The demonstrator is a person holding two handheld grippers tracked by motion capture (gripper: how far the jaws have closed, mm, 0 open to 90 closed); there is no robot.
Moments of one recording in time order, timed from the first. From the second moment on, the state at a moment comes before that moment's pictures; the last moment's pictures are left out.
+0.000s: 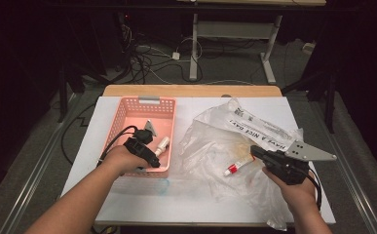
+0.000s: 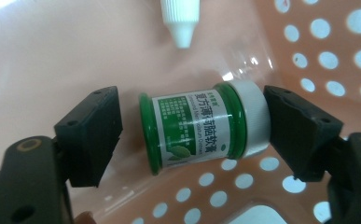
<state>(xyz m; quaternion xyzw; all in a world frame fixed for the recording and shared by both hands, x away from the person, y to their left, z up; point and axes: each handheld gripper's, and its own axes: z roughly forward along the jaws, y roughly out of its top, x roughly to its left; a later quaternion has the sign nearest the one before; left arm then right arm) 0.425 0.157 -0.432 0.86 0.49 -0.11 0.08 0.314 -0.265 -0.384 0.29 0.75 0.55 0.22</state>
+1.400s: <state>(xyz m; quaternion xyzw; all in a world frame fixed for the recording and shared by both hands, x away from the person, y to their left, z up) 0.399 0.163 -0.420 0.86 0.48 0.01 0.19 0.312 -0.264 -0.383 0.29 0.75 0.55 0.22</state>
